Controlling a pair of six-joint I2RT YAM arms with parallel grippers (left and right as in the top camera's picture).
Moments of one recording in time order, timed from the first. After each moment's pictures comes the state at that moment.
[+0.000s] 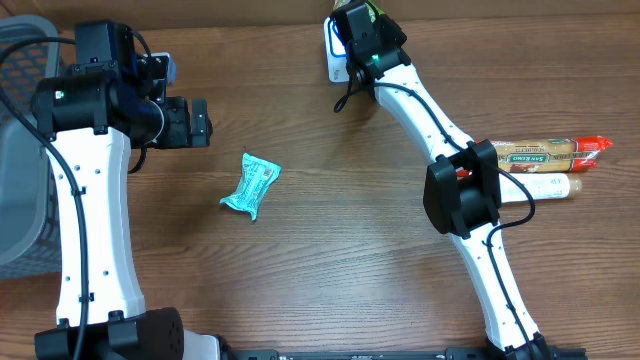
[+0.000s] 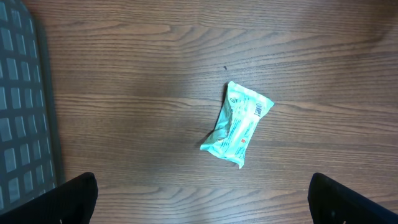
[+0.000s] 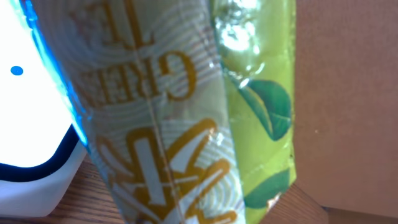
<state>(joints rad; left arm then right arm) 0.13 1.63 1.86 -1.41 0.06 0.04 0.44 2.64 2.48 -0.59 0.67 -0.49</state>
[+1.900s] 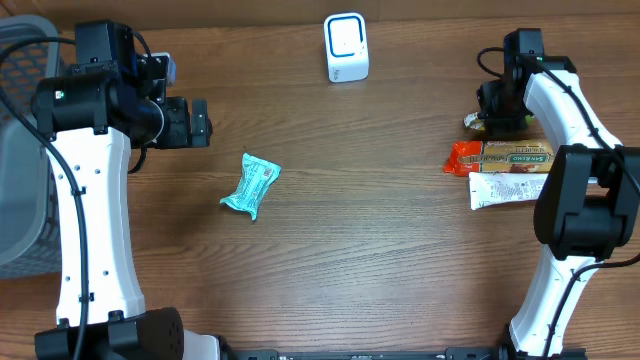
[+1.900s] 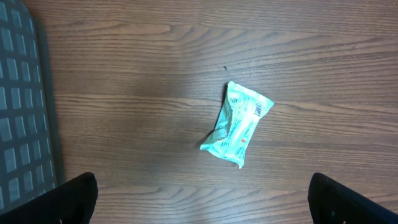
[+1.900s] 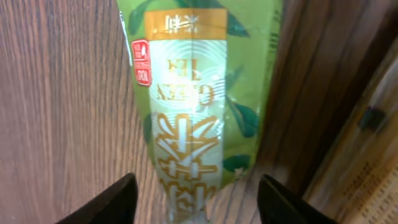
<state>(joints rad) 0.13 1.63 1.86 -1.41 0.06 0.04 -0.05 2.20 1.76 -0.88 -0.01 1.30</state>
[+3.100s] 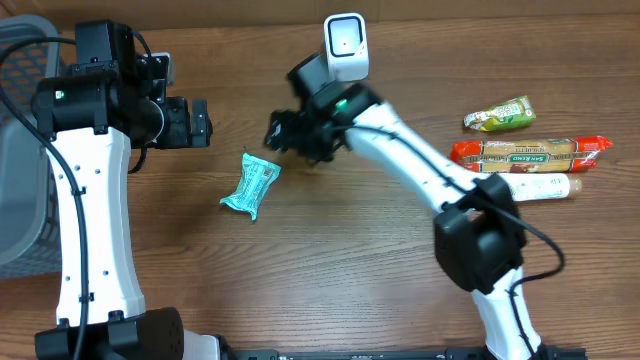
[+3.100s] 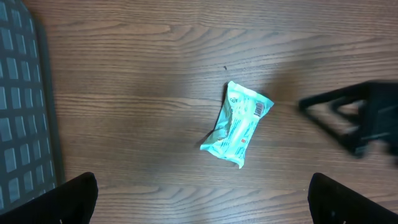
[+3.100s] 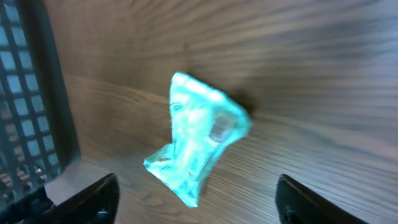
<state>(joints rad) 0.13 1.63 1.86 -1.41 0.06 0.04 0.70 2.24 1.97 -0.80 -0.36 0.78</state>
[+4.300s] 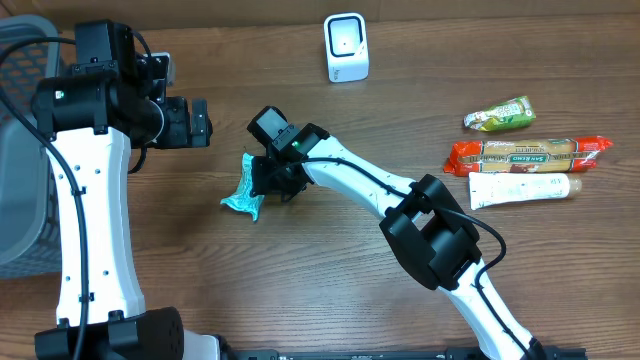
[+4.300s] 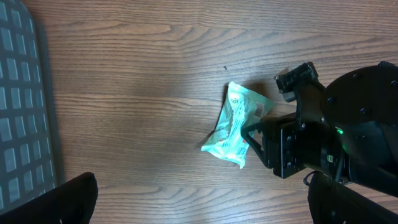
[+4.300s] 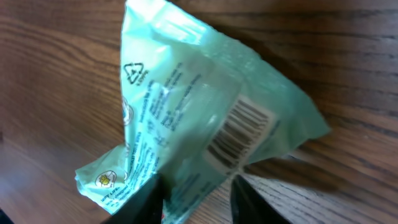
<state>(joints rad) 0.13 1.63 1.86 -1.41 0.06 0.04 0.81 2.41 1.97 -0.73 -0.34 0.71</state>
